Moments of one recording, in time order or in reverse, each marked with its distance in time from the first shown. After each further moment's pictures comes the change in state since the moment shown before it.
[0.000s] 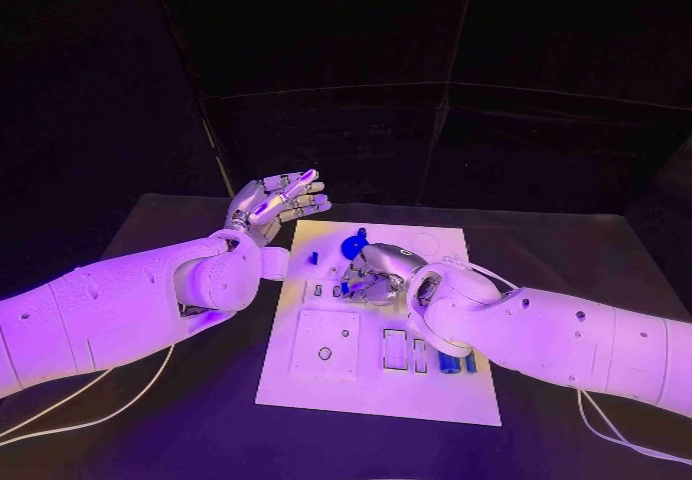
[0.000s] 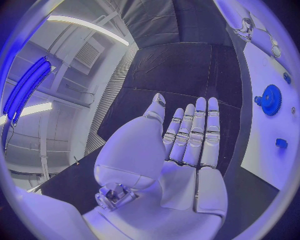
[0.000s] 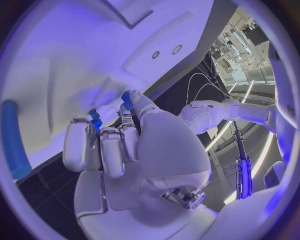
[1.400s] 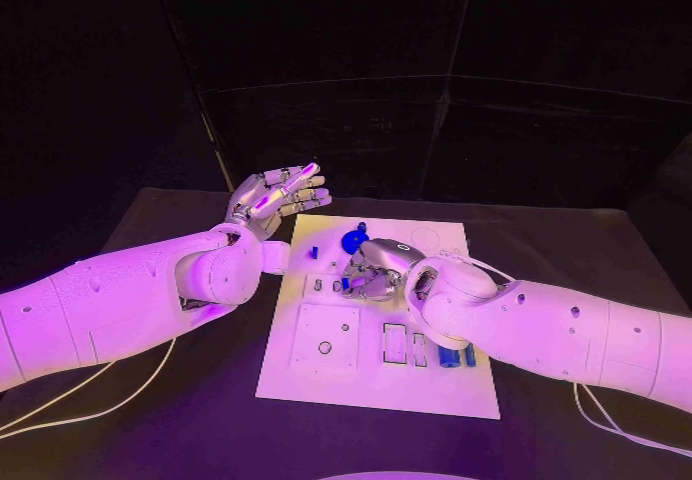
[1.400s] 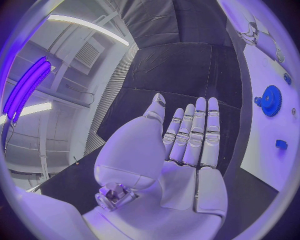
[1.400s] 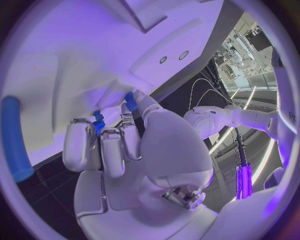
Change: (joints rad) left arm 0.000 0.005 0.000 -0.006 0.000 0.004 -0.002; left_hand 0.000 0.000 0.000 0.000 0.000 0.000 0.000 0.000 0.000 0.000 0.000 0.000 0.000 0.000 0.000 0.000 0.000 0.000 0.000 0.000 0.000 0.000; right arm -0.005 0.014 0.005 -0.019 -0.058 0.028 -0.031; right_hand -0.049 -0.049 0.007 -0.008 0.036 0.007 -0.007 -0.007 0.006 -0.007 0.007 -0.017 -0.001 0.000 0.000 0.000 0.001 0.000 0.000 0.000 0.000 -0.009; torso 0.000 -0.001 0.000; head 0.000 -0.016
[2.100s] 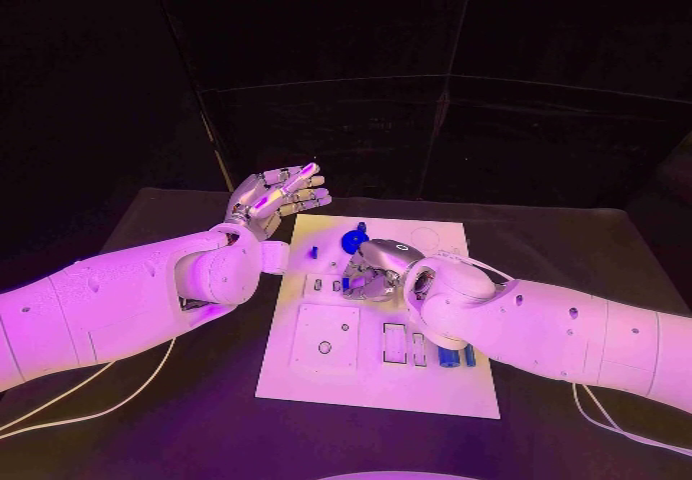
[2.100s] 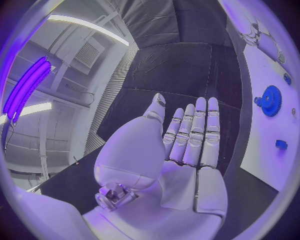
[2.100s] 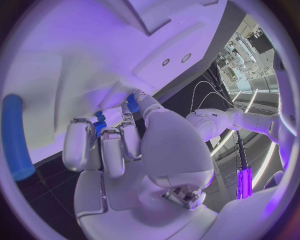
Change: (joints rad) left arm 0.000 -0.001 0.000 0.001 0.000 0.001 -0.001; left_hand 0.000 0.000 0.000 0.000 0.000 0.000 0.000 0.000 0.000 0.000 0.000 0.000 0.000 0.000 0.000 0.000 0.000 0.000 0.000 0.000 0.000 0.000; right arm 0.000 0.004 0.000 0.001 -0.027 0.009 -0.026; right_hand -0.012 -0.012 0.000 0.000 0.006 -0.006 0.005 -0.005 -0.004 -0.004 0.004 -0.007 0.000 0.000 0.000 0.000 0.000 0.000 0.000 0.000 -0.004 -0.003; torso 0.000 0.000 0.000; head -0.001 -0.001
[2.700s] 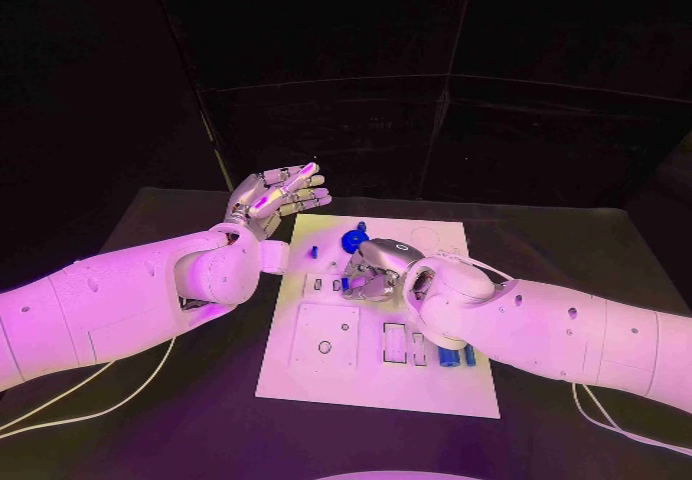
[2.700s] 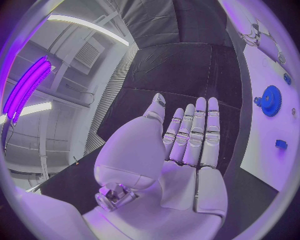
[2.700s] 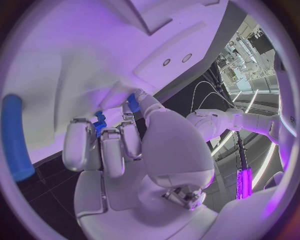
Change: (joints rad) left arm 0.000 -0.001 0.000 0.000 0.000 0.001 -0.001; left_hand 0.000 0.000 0.000 0.000 0.000 0.000 0.000 0.000 0.000 0.000 0.000 0.000 0.000 0.000 0.000 0.000 0.000 0.000 0.000 0.000 0.000 0.000; right arm -0.001 0.002 -0.001 -0.001 -0.005 -0.004 -0.004; right_hand -0.017 -0.017 -0.002 0.002 -0.023 -0.013 0.005 -0.010 -0.001 -0.006 0.006 -0.008 0.000 0.000 0.000 0.000 0.000 0.000 0.000 0.000 0.000 -0.002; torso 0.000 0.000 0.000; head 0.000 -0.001
